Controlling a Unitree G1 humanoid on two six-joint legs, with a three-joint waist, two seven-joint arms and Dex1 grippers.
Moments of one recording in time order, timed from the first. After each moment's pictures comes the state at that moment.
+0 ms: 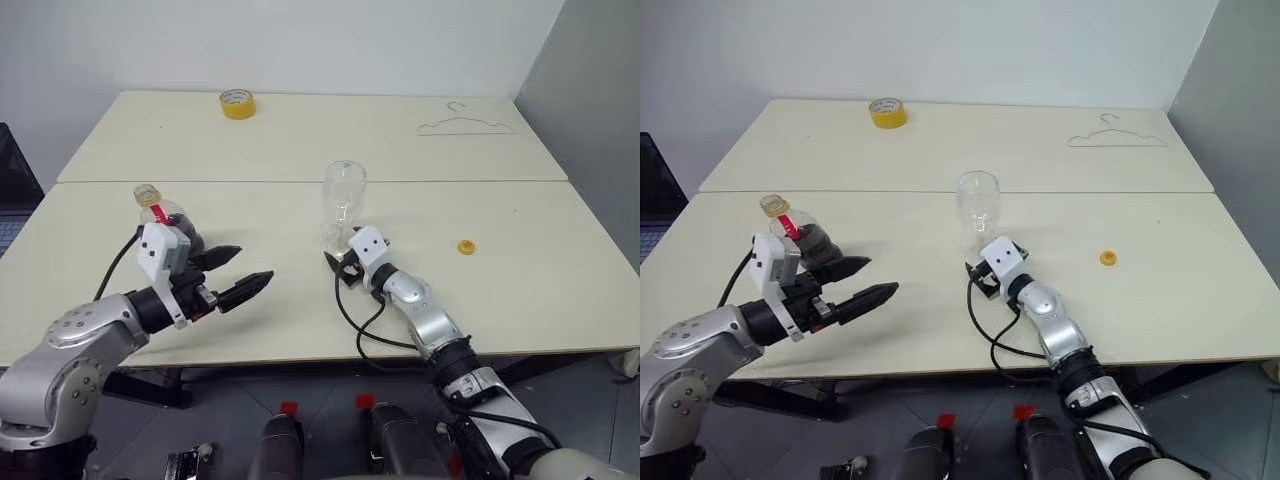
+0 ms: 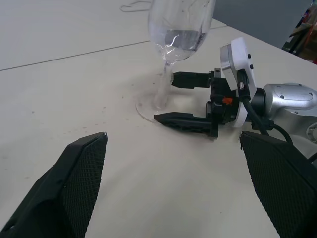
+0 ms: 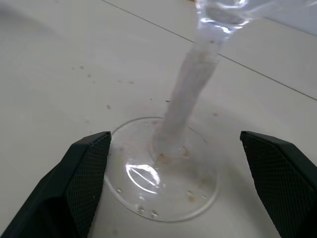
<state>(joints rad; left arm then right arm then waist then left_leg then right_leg) -0.05 0.73 0.35 -0.46 -0.76 0.75 -0.71 -0.56 -0.03 0.21 0.49 -0.14 -0.02 0.31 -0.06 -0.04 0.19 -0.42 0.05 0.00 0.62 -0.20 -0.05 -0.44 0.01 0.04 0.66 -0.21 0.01</state>
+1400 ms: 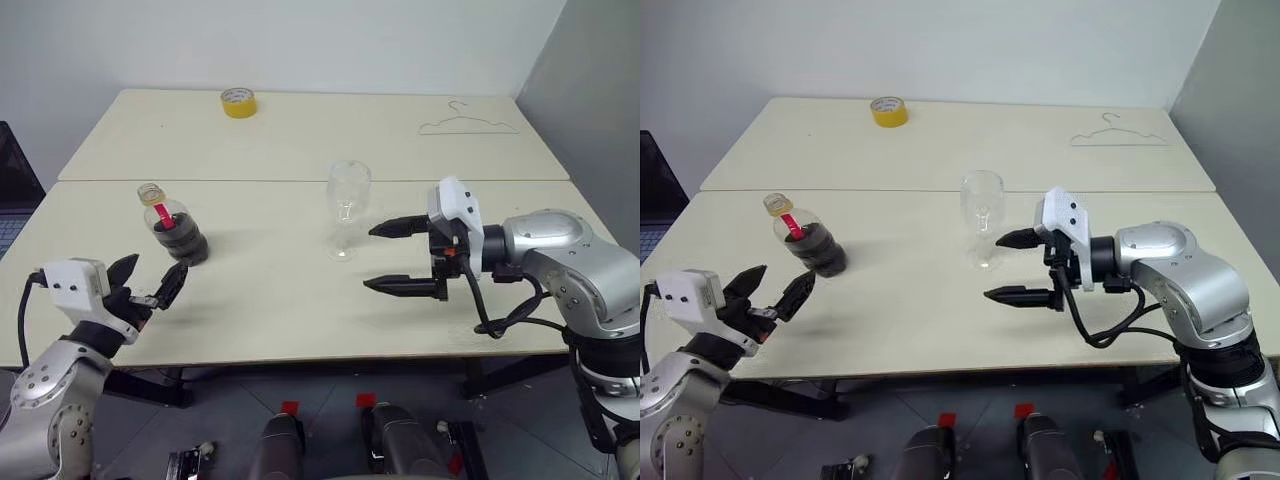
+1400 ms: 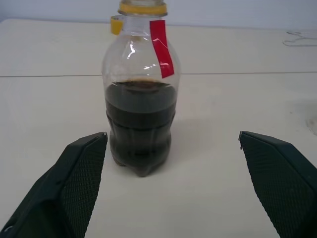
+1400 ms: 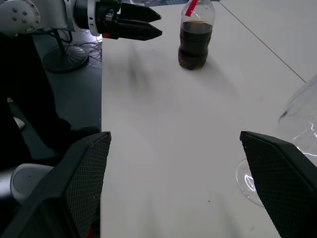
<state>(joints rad) 0.10 0.51 0.55 -0.32 -0.56 0.42 -0.46 -0.65 -0.66 0.10 -0.43 0.54 0.86 1.04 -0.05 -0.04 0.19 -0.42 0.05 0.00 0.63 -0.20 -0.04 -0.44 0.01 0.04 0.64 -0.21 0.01</state>
